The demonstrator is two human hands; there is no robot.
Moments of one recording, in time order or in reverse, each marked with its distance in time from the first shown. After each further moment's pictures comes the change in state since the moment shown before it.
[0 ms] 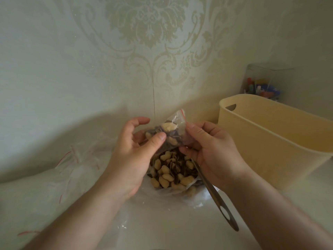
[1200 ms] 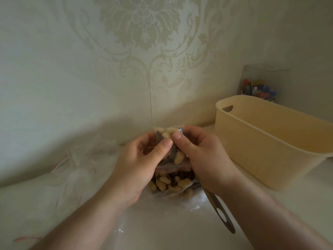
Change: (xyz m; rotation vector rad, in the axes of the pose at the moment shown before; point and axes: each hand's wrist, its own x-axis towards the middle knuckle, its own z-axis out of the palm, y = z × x) left_hand -0.003 -0.008 0.008 0.095 -0.143 0.003; right_hand -0.004 0.005 -0.001 -0.303 -0.121 -0.148
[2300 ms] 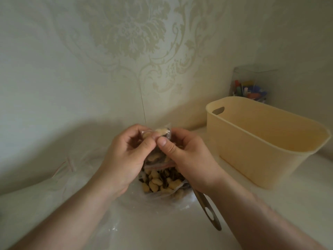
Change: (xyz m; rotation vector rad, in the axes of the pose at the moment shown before) left_hand 0.010 0.026 0.002 0.128 -0.007 0.131; right_hand -0.001 -0.004 -0.002 0.095 -0.126 -0.057
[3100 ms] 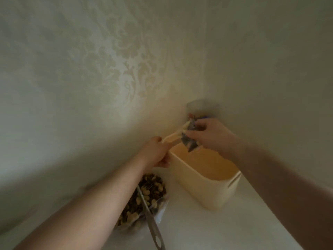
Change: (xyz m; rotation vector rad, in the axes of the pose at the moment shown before) left_hand 0.108 0.020 0.158 0.355 -0.149 -0.499; right_hand 0.028 -0.114 -0.187 -0.612 0.284 0.174
